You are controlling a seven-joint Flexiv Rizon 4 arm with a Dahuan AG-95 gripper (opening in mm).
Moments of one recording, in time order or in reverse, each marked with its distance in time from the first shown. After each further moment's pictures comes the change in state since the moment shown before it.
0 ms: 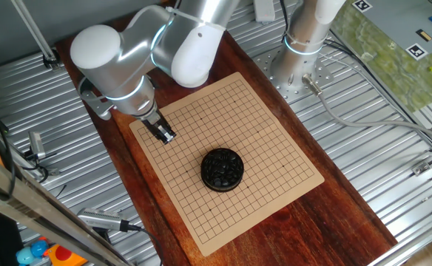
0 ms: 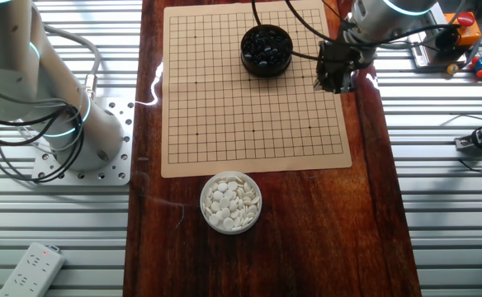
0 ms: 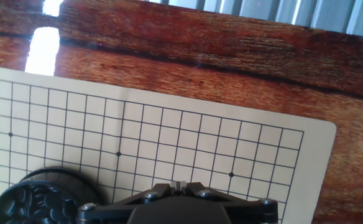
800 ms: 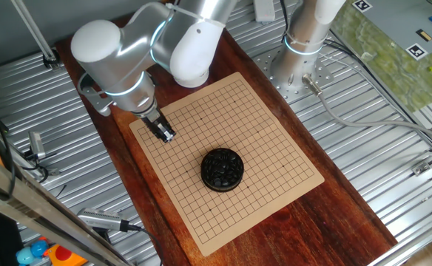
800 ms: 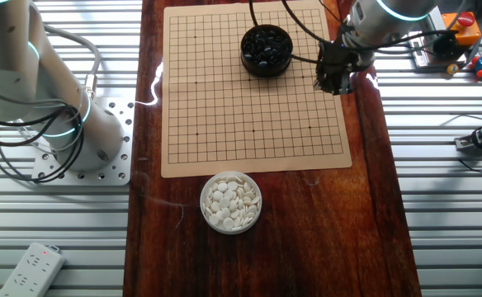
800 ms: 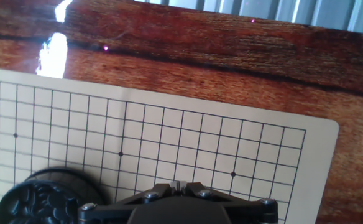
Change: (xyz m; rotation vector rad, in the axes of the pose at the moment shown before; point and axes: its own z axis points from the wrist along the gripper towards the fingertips) arm 0.002 0.000 0.000 -0.029 -0.010 -0.014
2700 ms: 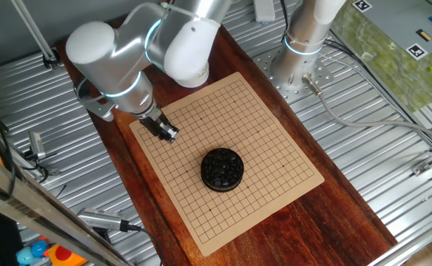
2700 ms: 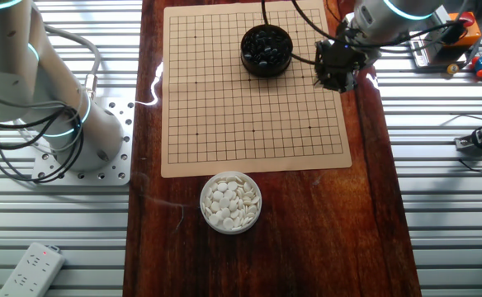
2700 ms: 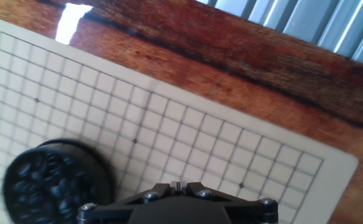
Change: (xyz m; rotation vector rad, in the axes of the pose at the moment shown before) arm 0.008 0.017 -0.003 -0.045 0.019 -0.171
